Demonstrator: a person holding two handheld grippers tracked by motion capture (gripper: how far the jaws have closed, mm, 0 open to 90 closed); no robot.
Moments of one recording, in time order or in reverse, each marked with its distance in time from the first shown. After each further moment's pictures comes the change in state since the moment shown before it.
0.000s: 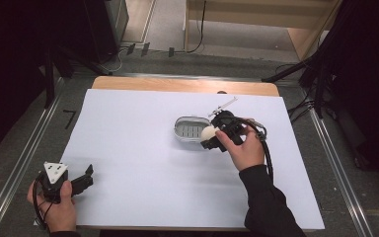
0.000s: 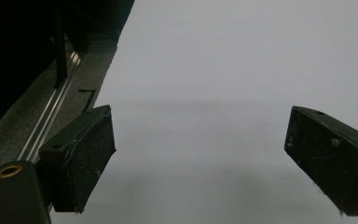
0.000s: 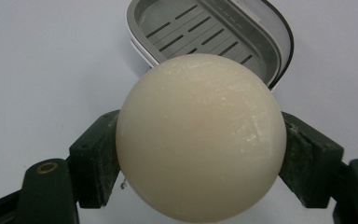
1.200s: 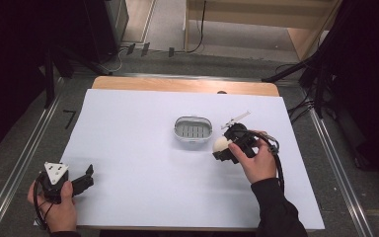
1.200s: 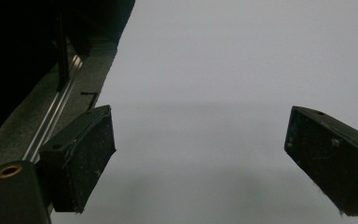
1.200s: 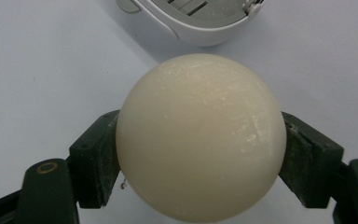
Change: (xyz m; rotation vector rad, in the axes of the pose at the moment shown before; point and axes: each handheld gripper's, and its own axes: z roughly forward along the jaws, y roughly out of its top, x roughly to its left) left arm -0.001 0.000 -0.001 -0.007 0.005 0.014; right arm -0.012 -0.047 0.000 0.020 -0.020 0.027
